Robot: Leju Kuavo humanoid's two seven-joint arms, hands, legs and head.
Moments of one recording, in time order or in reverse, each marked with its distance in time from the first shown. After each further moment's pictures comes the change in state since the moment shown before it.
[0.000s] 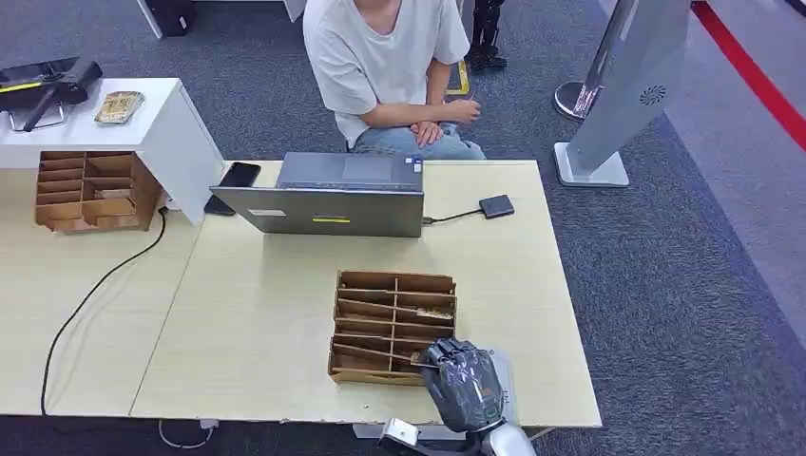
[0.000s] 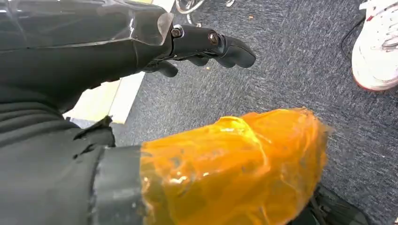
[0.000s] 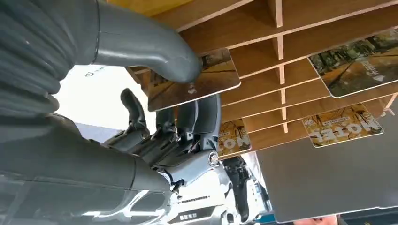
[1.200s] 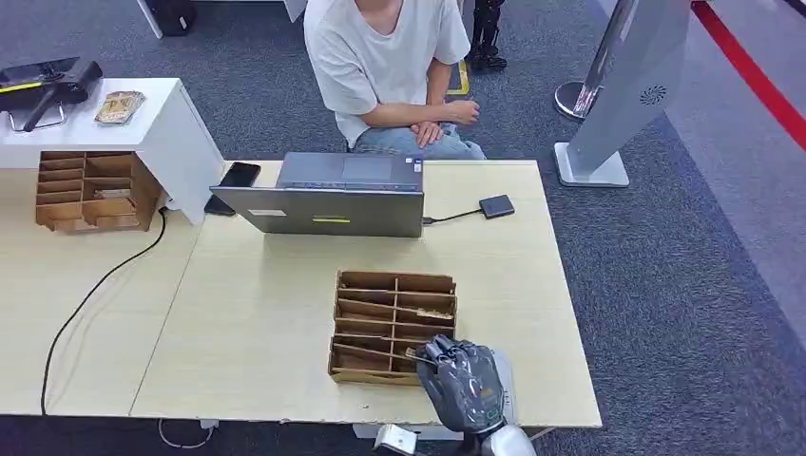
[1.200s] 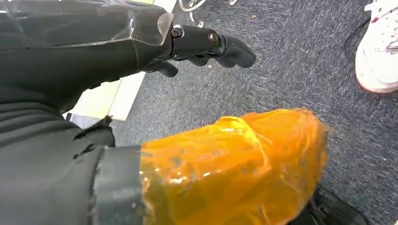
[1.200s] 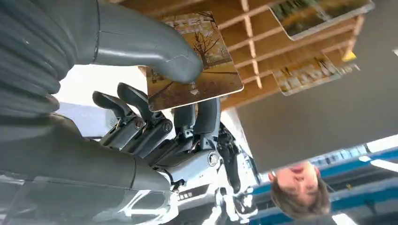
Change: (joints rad) left arm 0.000 -0.001 0.001 0.000 0.021 0.014 0.000; right arm 0.035 0.011 -0.021 -0.112 0.043 -0.056 -0.042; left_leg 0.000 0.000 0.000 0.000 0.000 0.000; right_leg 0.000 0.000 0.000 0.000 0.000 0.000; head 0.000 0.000
